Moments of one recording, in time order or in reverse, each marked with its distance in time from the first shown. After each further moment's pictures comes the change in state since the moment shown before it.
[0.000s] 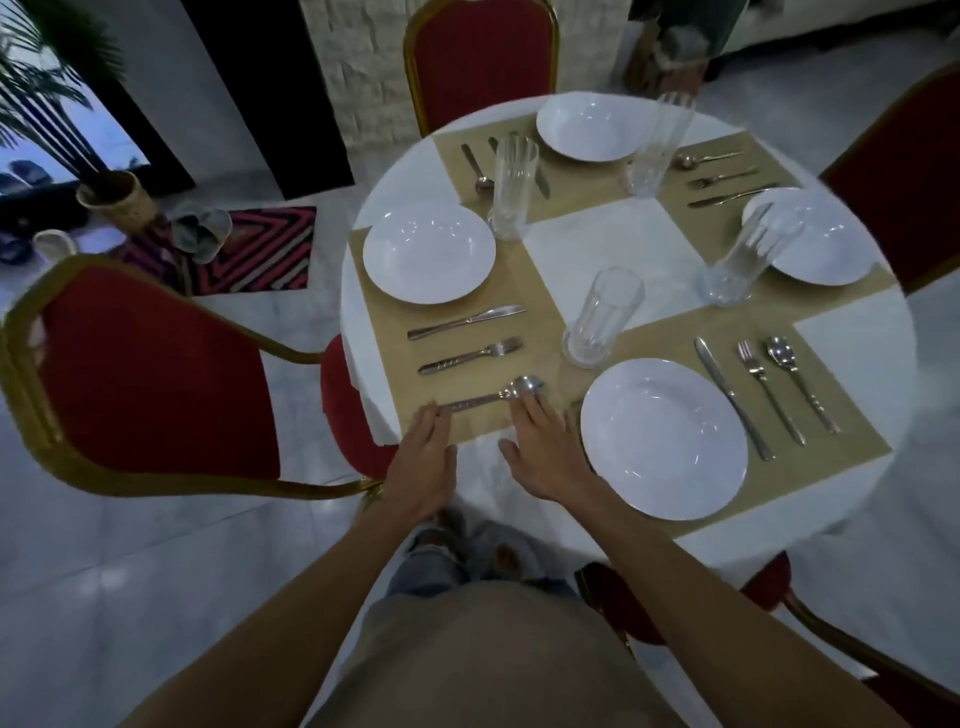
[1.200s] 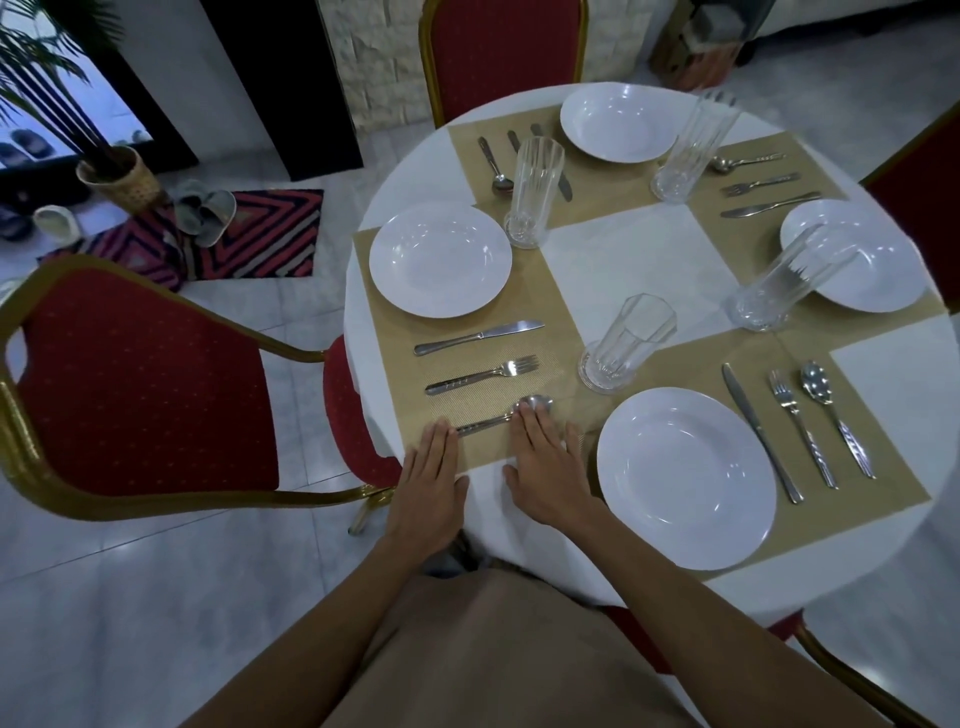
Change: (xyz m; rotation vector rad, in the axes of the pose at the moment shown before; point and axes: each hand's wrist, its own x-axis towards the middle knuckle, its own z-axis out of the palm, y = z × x) left_hand 0.018 -0.024 0.027 0.223 -0.124 -0.072; right_hand 0.041 0.011 0.023 -0.175 -0.053 -0.026
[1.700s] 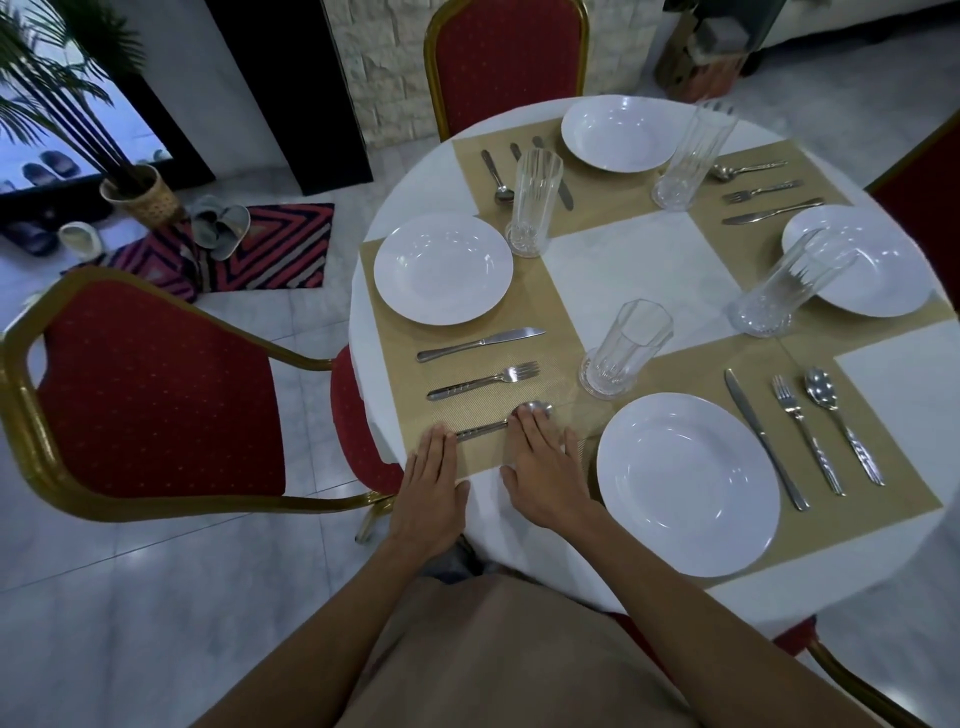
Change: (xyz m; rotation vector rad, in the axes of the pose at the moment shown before) left_hand 0.000 0.002 0.002 -0.044 0.021 -0.028; right_hand -0.004 -0.003 -0.009 0.020 0.039 -0.020
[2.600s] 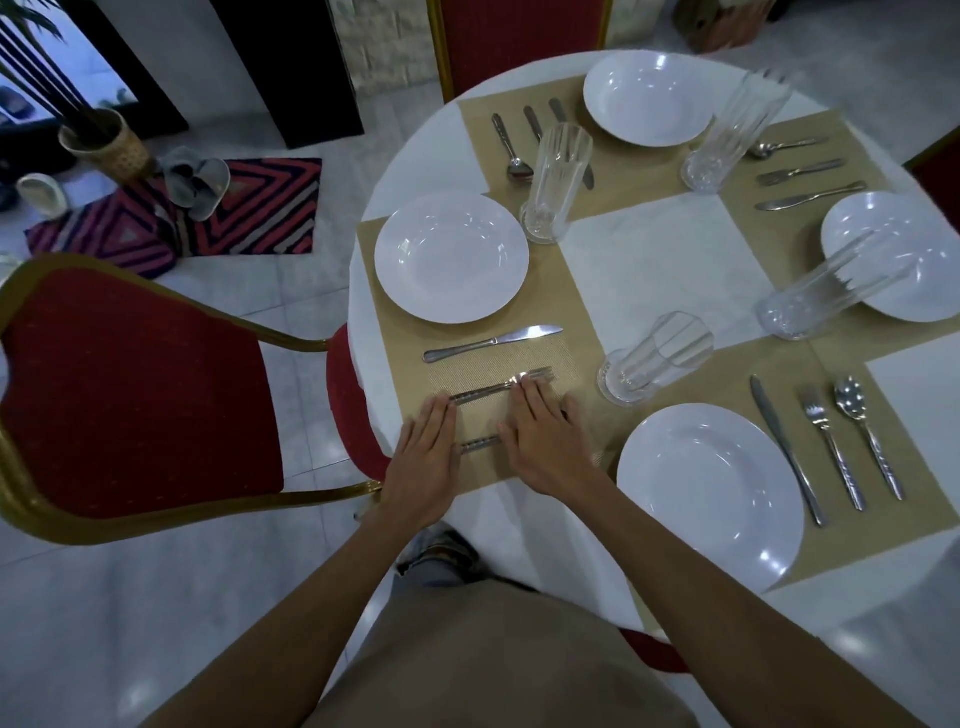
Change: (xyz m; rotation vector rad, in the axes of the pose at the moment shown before) left_hand 0.051 -0.030 -0.027 -0.010 -0.006 0.055; right_hand 0.061 -0.006 -0.019 0.003 -0.045 0.039
